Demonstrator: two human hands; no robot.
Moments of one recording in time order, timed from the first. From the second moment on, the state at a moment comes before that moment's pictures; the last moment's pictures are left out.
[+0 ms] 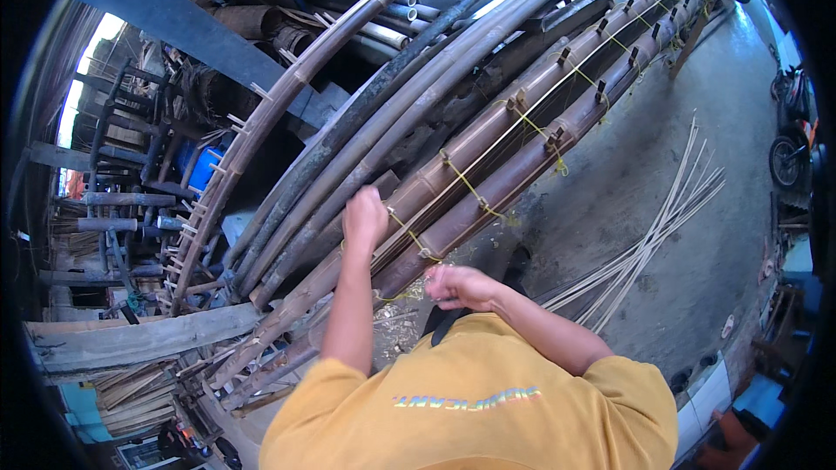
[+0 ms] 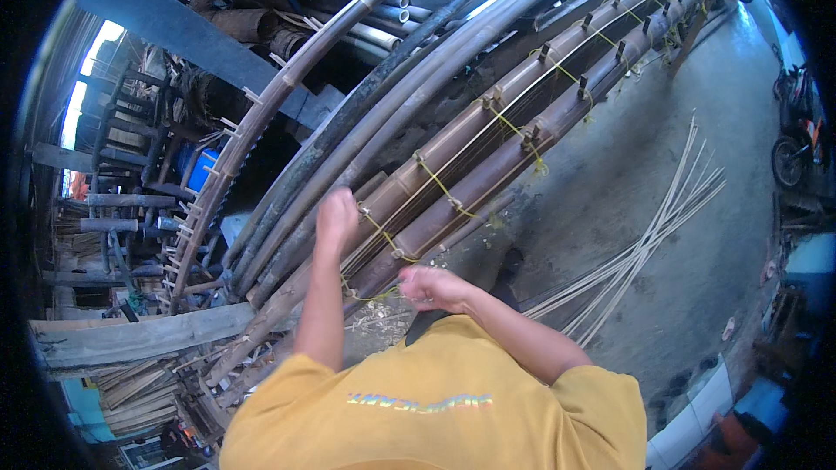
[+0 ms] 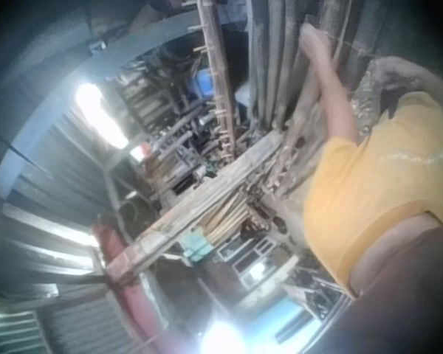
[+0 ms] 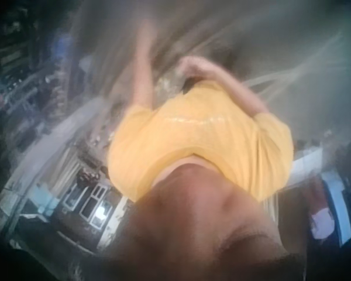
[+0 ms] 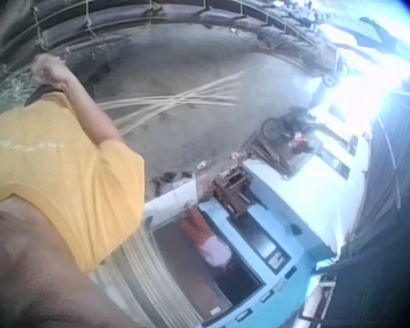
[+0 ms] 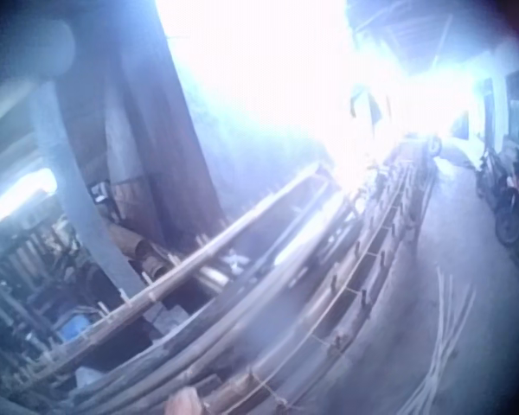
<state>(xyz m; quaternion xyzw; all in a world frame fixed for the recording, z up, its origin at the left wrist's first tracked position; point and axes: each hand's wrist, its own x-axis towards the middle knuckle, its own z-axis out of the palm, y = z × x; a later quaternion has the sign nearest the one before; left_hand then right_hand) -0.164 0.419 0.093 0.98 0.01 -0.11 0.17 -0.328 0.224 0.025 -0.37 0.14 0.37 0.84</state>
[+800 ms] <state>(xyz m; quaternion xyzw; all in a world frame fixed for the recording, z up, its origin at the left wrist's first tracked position) -0.238 0.438 0.029 0.88 -0.04 -0.06 0.46 -0.317 0.248 0.017 -0.81 -0.36 0.14 0.43</state>
